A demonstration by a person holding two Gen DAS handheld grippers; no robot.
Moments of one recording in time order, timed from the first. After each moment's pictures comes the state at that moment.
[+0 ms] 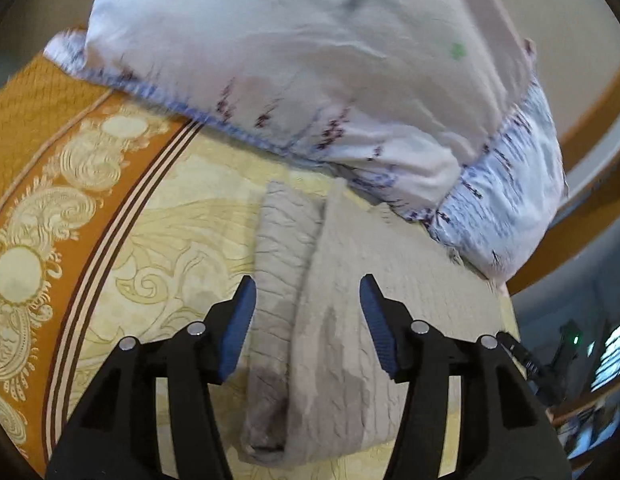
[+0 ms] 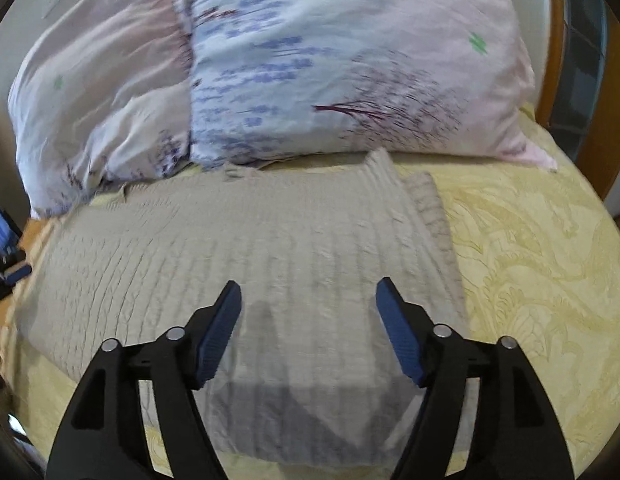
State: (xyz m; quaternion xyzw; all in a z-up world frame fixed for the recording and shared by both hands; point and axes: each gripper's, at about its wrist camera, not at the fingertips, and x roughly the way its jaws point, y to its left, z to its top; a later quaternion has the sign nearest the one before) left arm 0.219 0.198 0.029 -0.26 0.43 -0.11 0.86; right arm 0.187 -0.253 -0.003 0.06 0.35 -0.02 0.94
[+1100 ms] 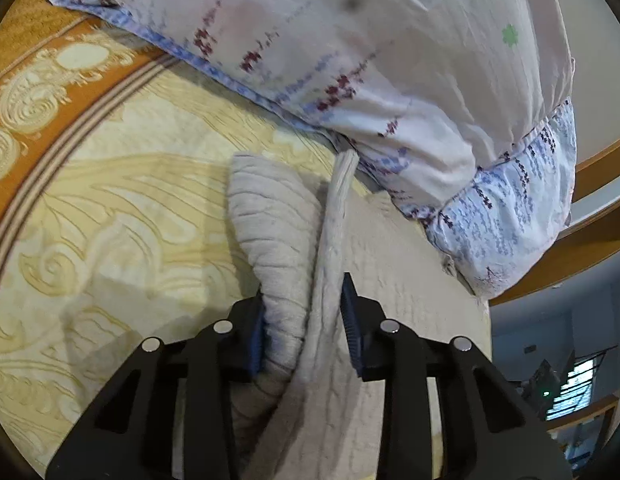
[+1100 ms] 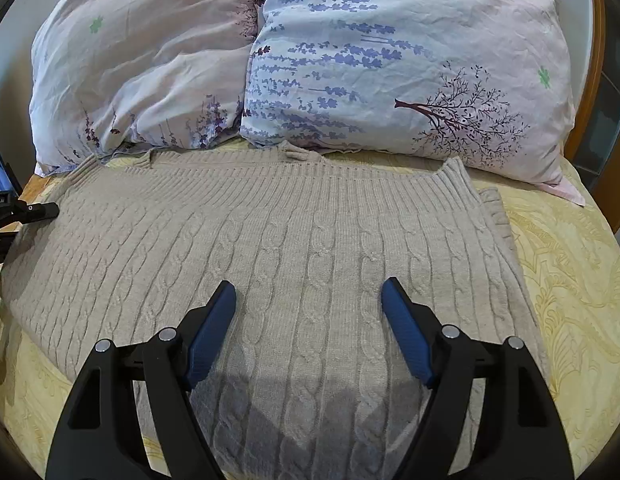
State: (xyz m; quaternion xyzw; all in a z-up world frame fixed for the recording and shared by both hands) left arm 0.252 0.168 0.002 -0.33 0.47 -0.12 0.81; right arm 0.199 -0.208 -0.017 0.00 0.34 0.01 0.94
